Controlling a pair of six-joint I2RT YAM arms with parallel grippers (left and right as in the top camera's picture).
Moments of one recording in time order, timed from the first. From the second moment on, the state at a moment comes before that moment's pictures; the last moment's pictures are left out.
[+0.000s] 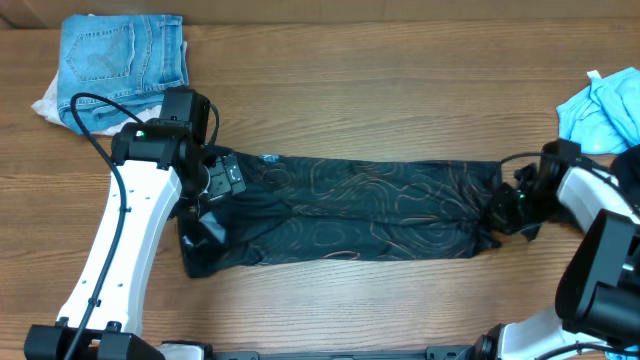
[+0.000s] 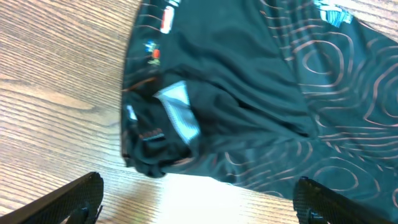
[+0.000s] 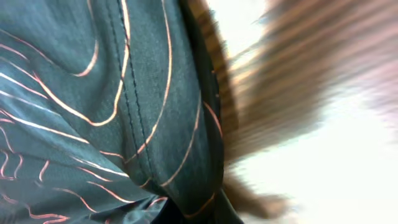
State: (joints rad) left arm -0.11 1.51 1.33 -1.27 -0.06 -0.49; right arm -0.35 1.77 1.00 -0.88 -0.27 0.24
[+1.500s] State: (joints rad) left arm -0.11 1.51 1.33 -1.27 -0.06 -0.49; right arm 0.29 1.65 1.17 -1.09 -0.05 0.38
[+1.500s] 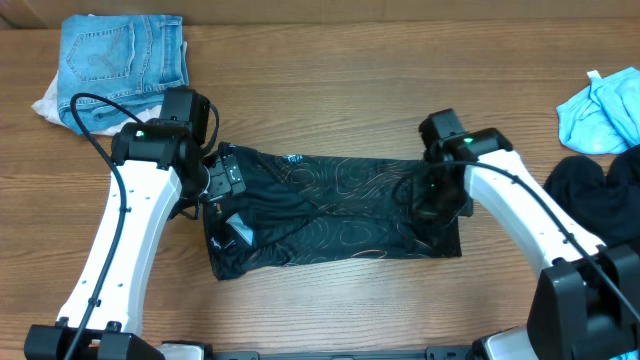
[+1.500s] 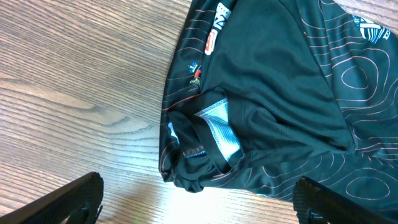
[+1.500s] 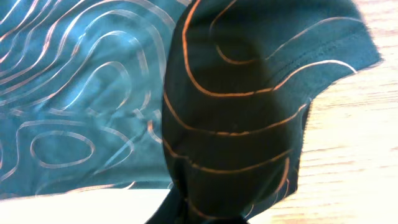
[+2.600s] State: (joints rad) left arm -0.11 1.51 1.33 -1.28 -0.06 -0.49; right arm 0.01 1.65 1.13 -0.87 -0.15 0.28
